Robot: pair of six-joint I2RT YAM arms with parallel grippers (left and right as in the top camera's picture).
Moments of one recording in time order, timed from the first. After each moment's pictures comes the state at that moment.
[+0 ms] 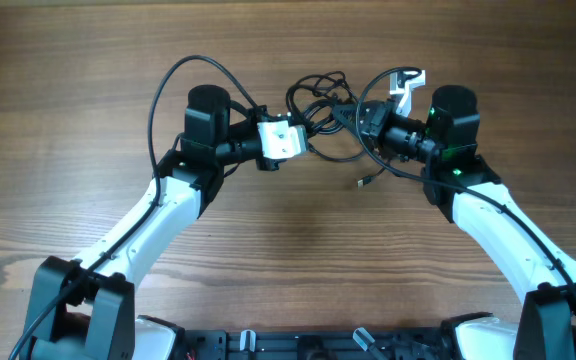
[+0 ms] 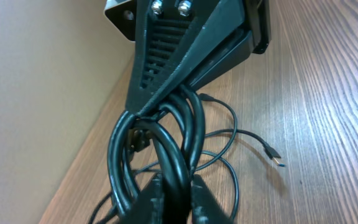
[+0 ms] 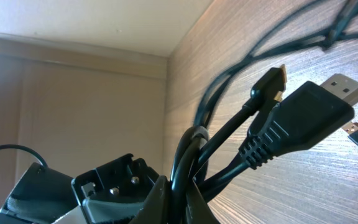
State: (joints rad) left arm -0.34 1.53 0.87 0.22 0.82 0.84; right arm 0.20 1.45 0.79 0.32 -0.78 1.10
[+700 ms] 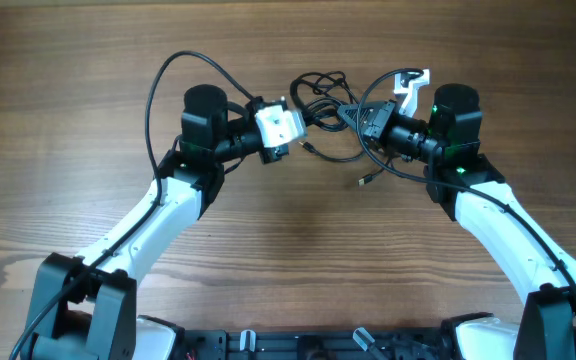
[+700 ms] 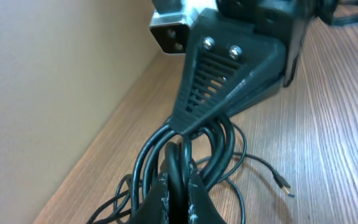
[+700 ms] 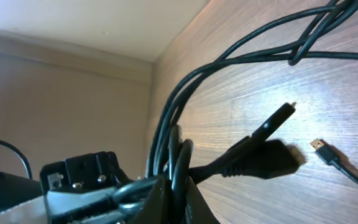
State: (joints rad) left arm -0.34 1.54 0.85 0.39 0.81 0.60; right arm 0.19 1.45 0.80 0.24 -0.75 0.97
